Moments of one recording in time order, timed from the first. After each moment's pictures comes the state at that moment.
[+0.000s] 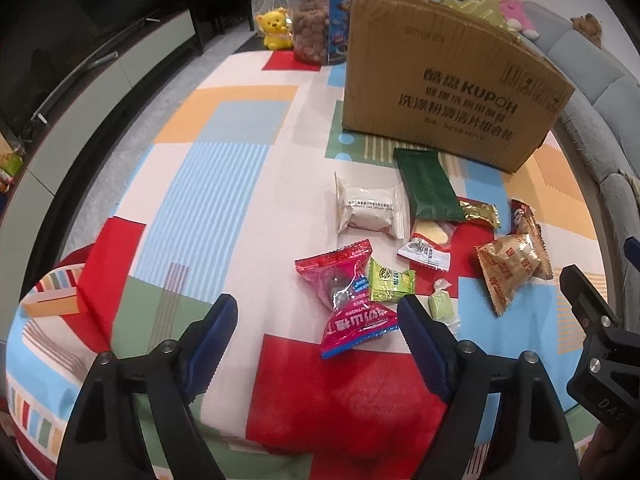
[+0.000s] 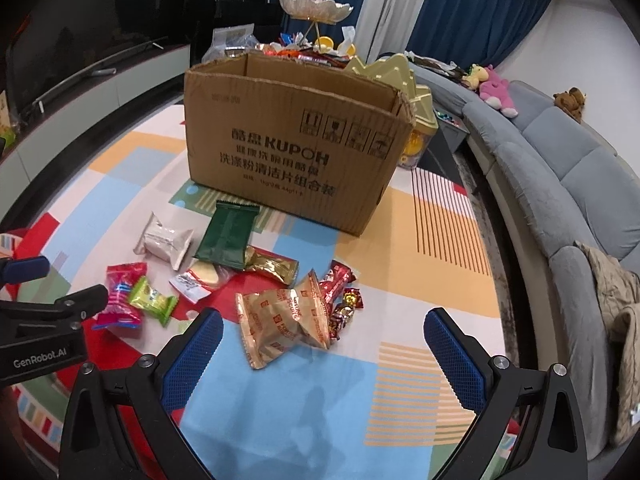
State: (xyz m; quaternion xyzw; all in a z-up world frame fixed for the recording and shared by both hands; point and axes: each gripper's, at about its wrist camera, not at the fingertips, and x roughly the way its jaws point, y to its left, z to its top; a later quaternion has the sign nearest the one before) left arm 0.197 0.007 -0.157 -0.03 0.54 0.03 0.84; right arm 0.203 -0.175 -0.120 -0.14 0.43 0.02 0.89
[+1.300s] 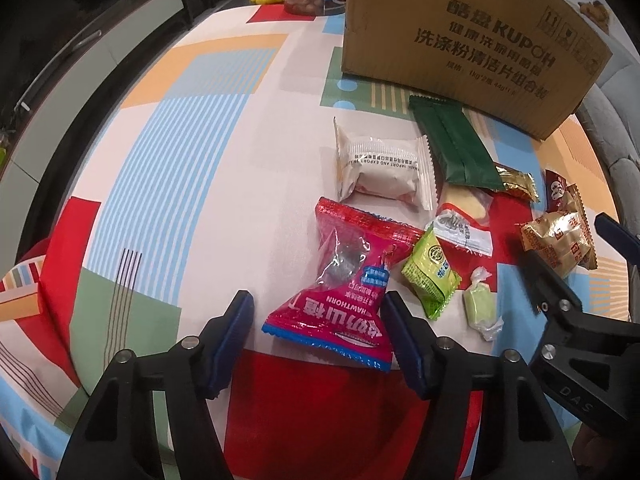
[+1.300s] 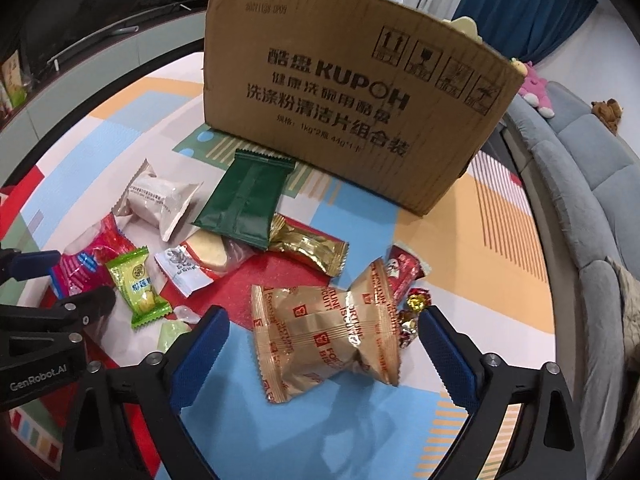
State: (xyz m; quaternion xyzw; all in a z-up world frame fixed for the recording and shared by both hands) left arm 0.223 0.009 -0.214 -0.02 0.58 0.03 0.81; right arm 0.236 -0.152 -0.188 -0.16 0.47 0.07 0.86
